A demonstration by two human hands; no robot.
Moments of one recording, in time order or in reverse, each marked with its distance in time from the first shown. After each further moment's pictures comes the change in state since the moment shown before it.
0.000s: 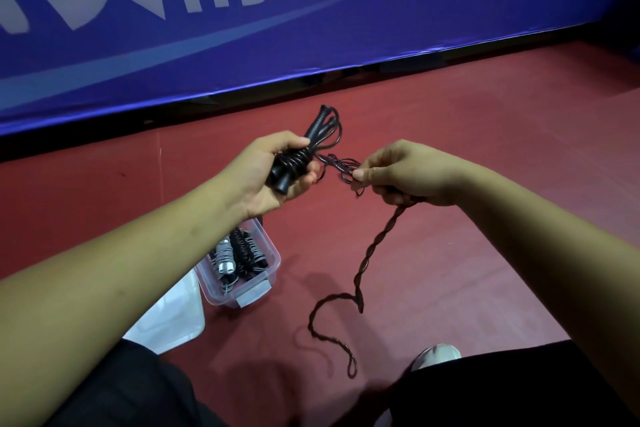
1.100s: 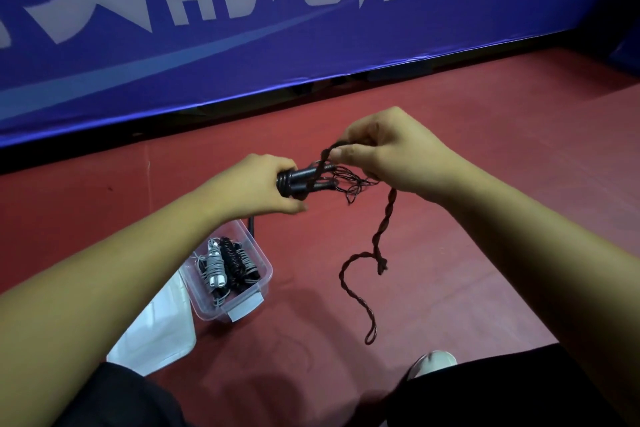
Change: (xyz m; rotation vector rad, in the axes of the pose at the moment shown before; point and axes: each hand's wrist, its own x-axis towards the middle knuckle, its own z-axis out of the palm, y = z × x) left_hand 0.012 0.009 -0.016 1.650 0.064 0.430; right_hand -0.027 -0.050 0.005 -0.212 0.299 -0.336
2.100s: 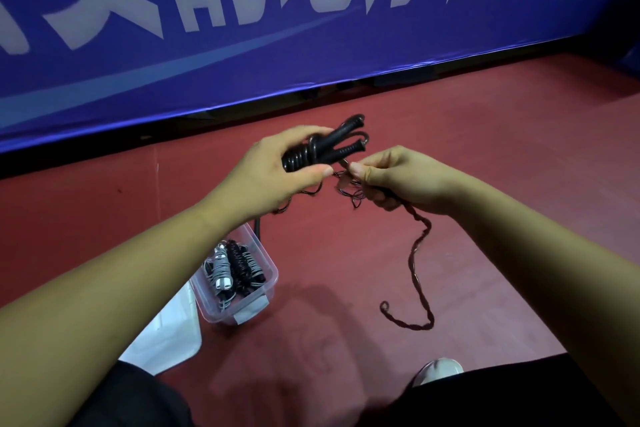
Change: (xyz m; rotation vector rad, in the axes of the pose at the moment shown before) left_hand -0.009 0.018 -0.007 -0.518 0.287 0.203; right_hand 0.010 0.055 0.008 0.410 -0.276 0.193
